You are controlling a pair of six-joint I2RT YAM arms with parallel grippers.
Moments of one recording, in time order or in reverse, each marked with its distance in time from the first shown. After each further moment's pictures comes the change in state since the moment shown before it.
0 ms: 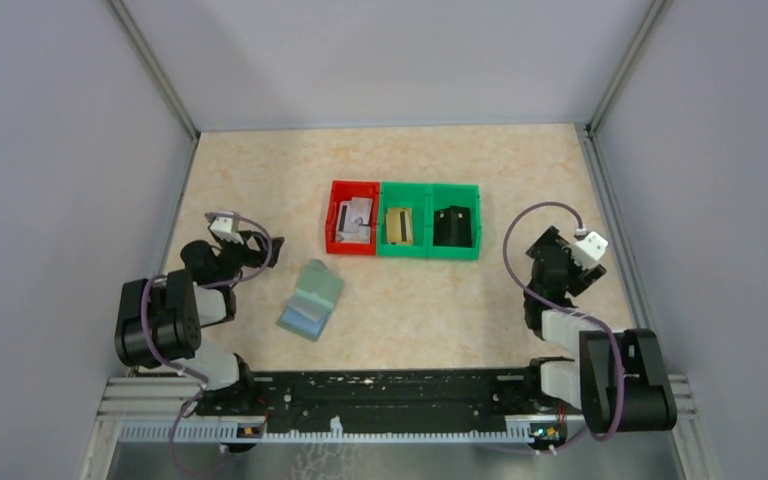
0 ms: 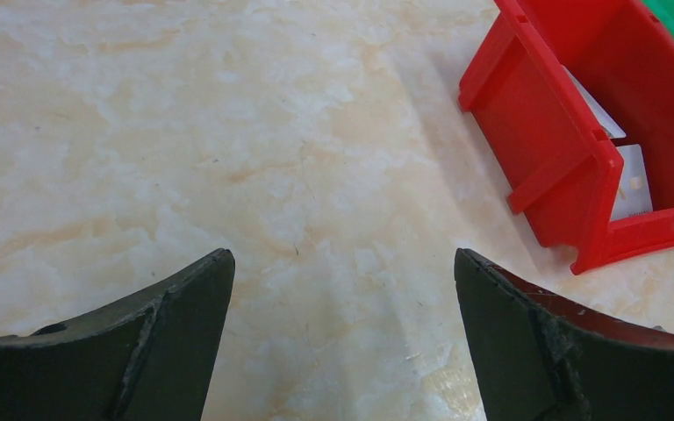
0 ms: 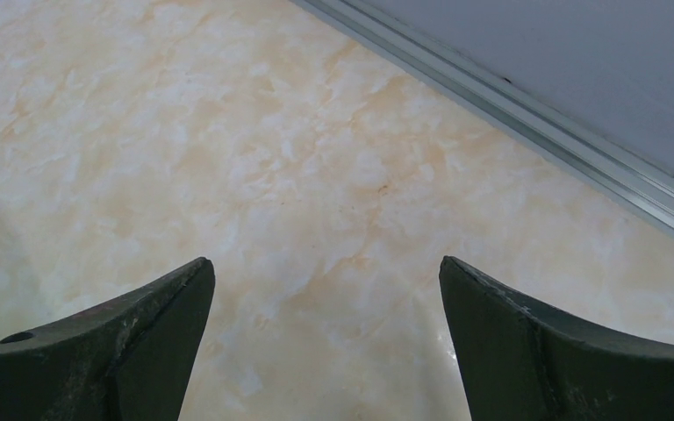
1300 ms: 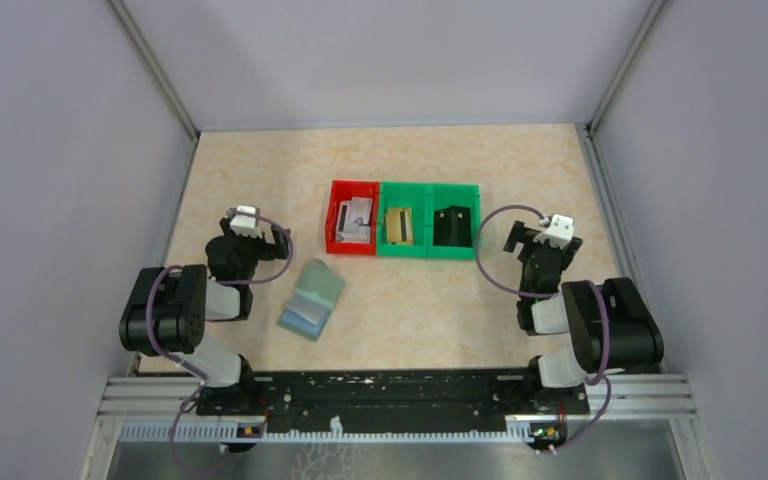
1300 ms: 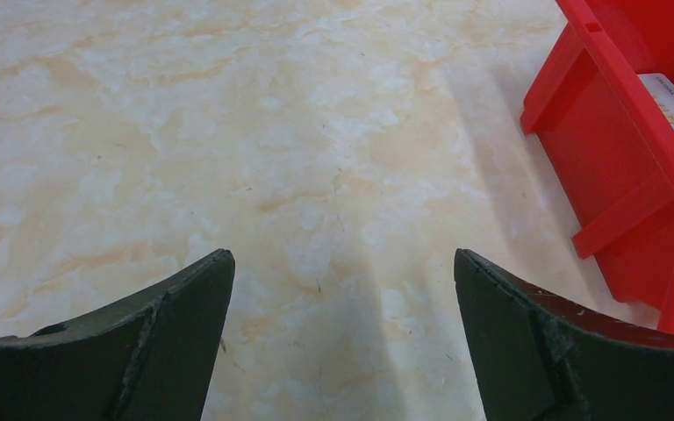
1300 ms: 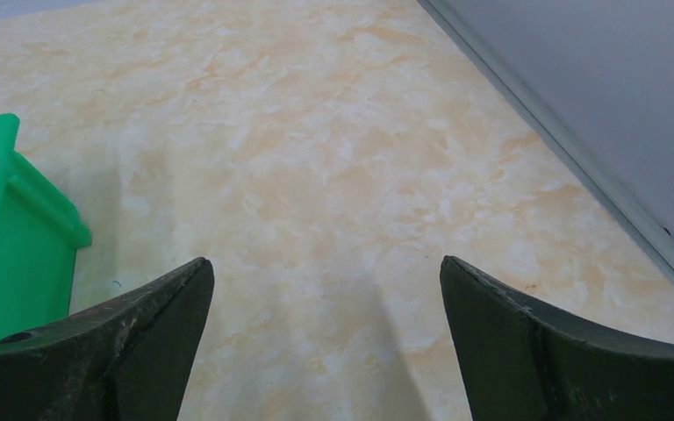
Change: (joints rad) left arm -0.202 0.061 -0.008 0.130 -0.370 0.087; right arm 0.050 0.306 -0.031 0.578 -0.328 -0.354
